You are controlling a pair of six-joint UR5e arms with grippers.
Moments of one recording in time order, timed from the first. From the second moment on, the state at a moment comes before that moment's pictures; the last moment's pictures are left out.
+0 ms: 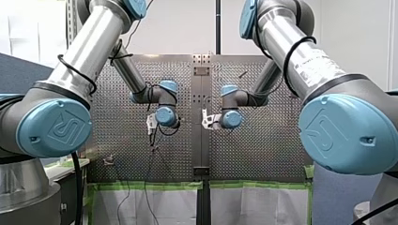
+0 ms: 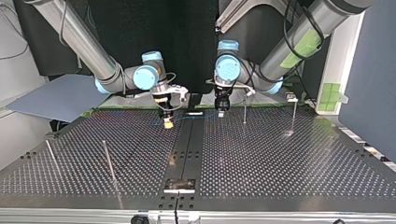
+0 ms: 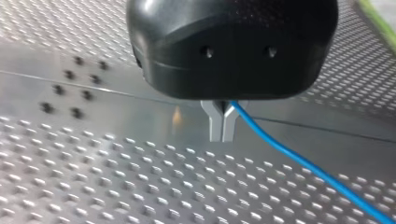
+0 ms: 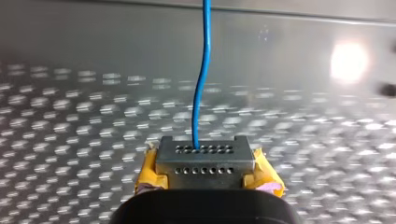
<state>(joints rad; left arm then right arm) -0.40 -2.08 -1.77 -2.56 -1.88 -1.69 2.17 -0.81 1.37 -0.47 1.62 1.51</state>
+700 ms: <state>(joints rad) -0.43 -1.90 -1.67 -2.70 -1.88 -1.69 2.19 -0.99 1.29 -0.35 1.62 1.52</state>
